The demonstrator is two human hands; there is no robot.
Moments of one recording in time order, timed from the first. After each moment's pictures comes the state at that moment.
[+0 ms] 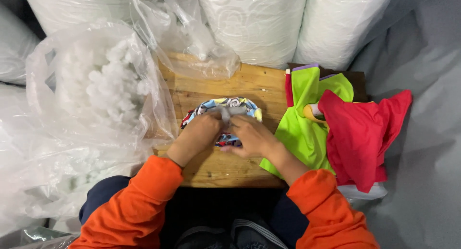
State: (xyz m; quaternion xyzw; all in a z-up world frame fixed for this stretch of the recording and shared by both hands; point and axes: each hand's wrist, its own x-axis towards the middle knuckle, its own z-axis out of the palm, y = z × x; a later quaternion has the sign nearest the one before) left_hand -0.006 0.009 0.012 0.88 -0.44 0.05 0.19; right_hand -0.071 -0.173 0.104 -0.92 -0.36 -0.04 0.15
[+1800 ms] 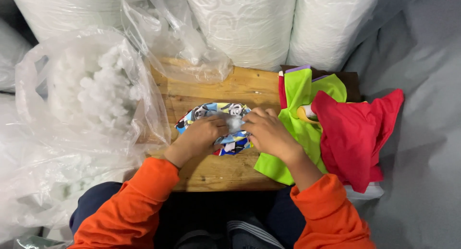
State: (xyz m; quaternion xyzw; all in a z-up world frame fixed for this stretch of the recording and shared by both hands) left_hand -0.012 0.010 0.052 0.80 -0.56 0.03 0.23; right_hand -0.084 -0.222 0.137 -0.97 -0.25 0.04 0.00
